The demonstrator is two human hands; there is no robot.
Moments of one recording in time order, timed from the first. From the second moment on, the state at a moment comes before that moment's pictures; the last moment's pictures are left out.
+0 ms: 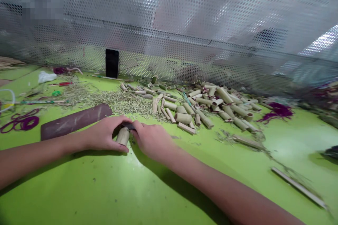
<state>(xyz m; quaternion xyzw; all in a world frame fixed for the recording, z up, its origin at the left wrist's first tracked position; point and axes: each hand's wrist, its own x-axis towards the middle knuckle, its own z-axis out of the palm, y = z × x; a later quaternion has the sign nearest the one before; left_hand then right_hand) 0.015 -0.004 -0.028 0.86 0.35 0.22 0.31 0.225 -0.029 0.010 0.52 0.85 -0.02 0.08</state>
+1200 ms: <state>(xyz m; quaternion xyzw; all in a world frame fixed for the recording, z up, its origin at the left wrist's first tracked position) 0.014 -0.004 -0.030 0.85 0.33 0.25 0.32 0.233 -0.026 0.001 0.48 0.87 -0.02 0.03</state>
